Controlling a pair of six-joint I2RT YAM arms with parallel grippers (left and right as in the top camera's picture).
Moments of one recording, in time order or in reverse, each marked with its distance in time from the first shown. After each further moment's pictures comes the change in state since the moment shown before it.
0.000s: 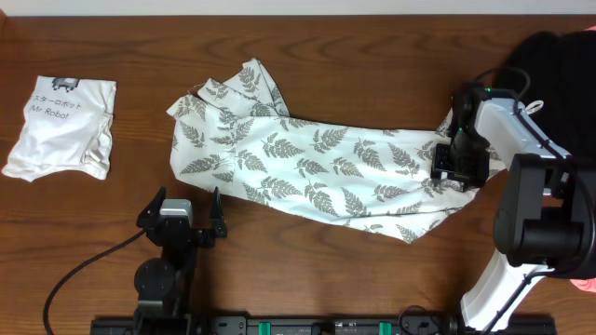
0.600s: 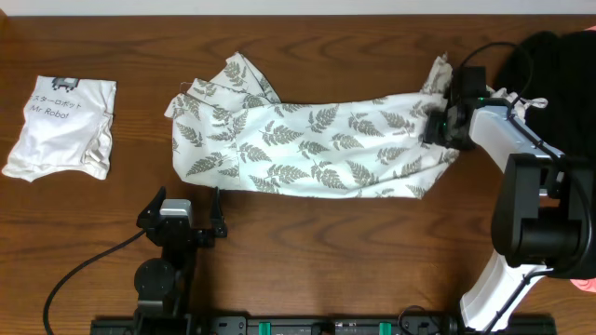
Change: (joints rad) left arm 0.000 0.000 0.000 0.000 0.000 0.000; right arm 0.026 -0.002 -0.061 0.602 -0.035 -0.015
